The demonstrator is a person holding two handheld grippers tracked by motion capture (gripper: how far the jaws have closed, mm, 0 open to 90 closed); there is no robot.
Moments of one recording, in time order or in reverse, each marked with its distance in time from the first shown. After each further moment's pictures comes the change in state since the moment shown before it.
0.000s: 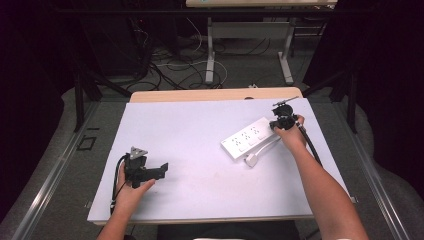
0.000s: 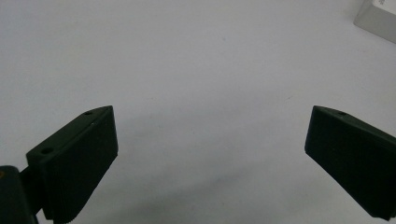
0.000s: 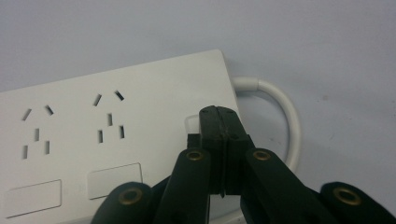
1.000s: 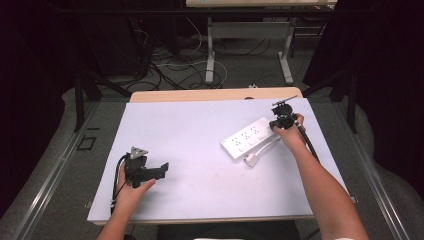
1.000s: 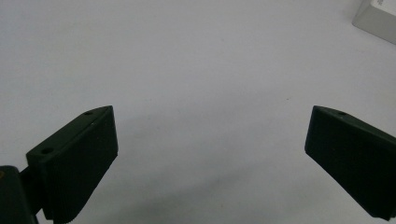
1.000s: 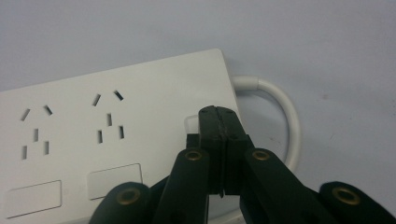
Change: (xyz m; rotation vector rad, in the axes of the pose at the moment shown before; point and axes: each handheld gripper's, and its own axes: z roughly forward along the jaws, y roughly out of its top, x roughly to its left) left arm 0.000 0.001 0.000 0.015 -0.007 0.009; right arm 0.000 0.003 0.001 0.014 0.001 -0.005
